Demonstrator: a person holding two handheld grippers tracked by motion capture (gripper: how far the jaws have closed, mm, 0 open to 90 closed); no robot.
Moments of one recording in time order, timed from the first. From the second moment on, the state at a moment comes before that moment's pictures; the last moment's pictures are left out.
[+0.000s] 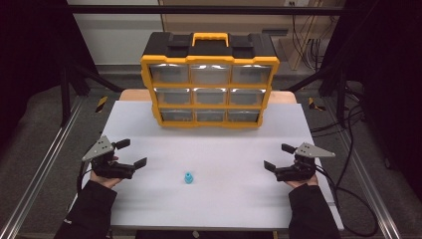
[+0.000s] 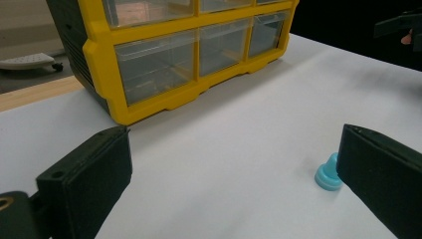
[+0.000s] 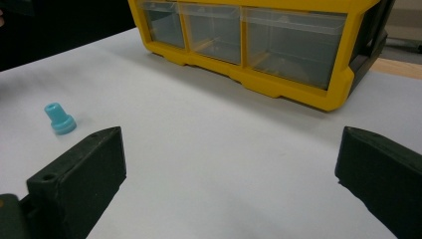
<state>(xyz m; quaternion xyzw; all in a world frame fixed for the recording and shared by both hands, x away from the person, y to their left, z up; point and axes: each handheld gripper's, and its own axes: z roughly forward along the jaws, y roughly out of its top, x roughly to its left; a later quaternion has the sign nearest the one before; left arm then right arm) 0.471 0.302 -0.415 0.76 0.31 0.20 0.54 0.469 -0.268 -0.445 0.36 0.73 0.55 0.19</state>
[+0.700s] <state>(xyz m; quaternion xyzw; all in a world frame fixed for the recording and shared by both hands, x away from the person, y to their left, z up) 0.476 0.284 -0.394 0.76 0.29 0.21 0.53 0.469 -0.268 -0.444 0.36 0.74 0.54 0.19</state>
